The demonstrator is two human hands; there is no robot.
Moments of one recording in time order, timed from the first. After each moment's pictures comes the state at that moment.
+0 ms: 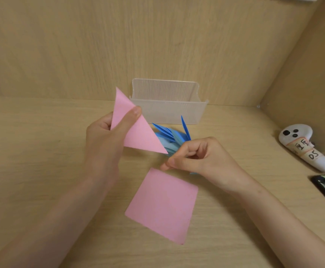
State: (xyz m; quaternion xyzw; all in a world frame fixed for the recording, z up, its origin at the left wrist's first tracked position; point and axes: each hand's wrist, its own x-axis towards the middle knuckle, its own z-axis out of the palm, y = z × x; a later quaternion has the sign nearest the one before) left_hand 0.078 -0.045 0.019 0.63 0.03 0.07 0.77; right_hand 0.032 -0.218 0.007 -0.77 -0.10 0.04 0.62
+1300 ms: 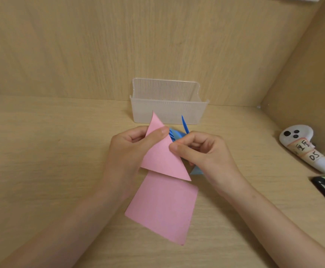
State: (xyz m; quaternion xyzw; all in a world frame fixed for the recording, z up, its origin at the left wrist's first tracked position) left_hand 0.061 -0.062 0.013 0.63 -0.02 -0.06 0.78; right_hand 0.035 -0.208 0.004 -0.72 -0.05 -0.07 0.69
